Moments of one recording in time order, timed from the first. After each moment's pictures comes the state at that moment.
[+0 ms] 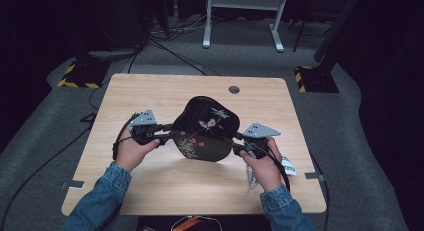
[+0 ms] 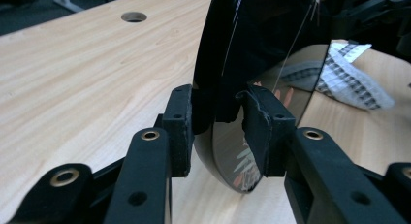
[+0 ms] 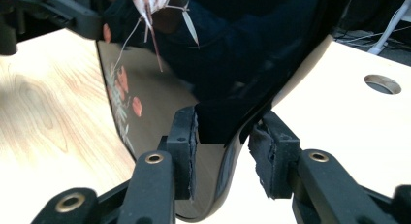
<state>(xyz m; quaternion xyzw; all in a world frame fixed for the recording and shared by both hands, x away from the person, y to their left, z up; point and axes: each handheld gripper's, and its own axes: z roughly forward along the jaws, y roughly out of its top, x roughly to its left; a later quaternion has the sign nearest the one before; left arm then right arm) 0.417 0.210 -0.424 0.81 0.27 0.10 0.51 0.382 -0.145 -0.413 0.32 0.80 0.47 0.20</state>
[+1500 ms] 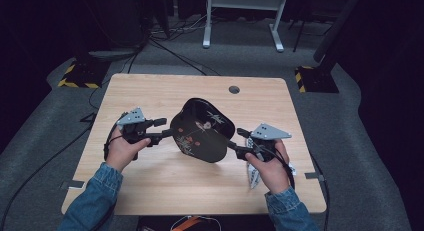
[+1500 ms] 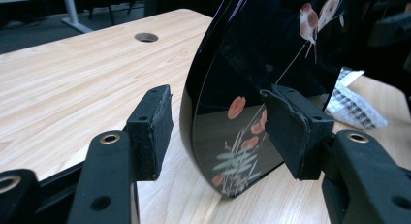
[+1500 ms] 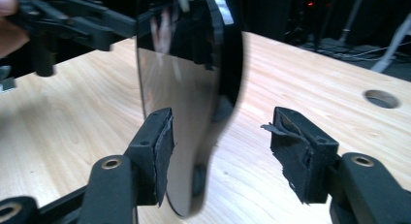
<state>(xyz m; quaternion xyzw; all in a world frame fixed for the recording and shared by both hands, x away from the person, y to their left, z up) 0.412 0.238 -0.423 0.78 0.29 0.11 0.55 0.369 -0.162 -0.397 0.31 0.78 0.51 0.20</state>
